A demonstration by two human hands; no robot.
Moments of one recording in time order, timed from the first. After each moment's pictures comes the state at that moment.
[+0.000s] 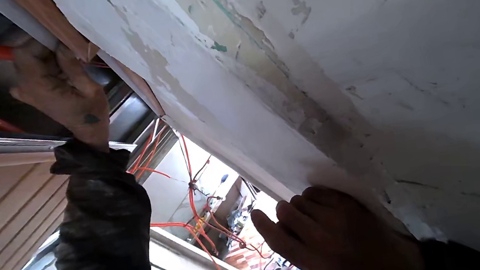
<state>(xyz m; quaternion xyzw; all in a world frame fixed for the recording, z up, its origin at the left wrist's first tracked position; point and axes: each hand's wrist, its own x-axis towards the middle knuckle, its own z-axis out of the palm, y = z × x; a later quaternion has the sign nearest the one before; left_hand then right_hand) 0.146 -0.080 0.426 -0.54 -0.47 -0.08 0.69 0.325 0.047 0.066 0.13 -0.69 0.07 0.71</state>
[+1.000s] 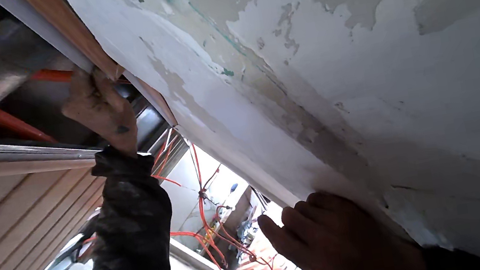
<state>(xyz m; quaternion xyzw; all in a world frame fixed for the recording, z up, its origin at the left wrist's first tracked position) 0.144 -0.069 0.415 -0.54 -0.44 -0.14 0.70 0.320 0.046 0.068 0.13 -0.68 0.07 0.71</state>
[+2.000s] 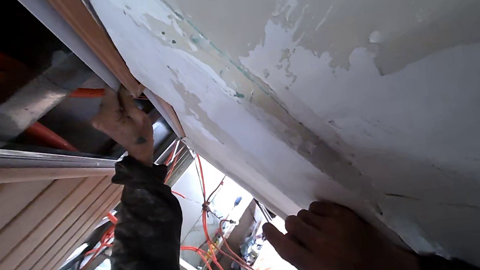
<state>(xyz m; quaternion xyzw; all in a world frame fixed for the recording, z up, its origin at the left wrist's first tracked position) 0.144 -0.067 0.415 -0.52 -0.43 -0.12 0.73 0.321 0.048 0.068 0.14 -0.67 0.06 0.73</state>
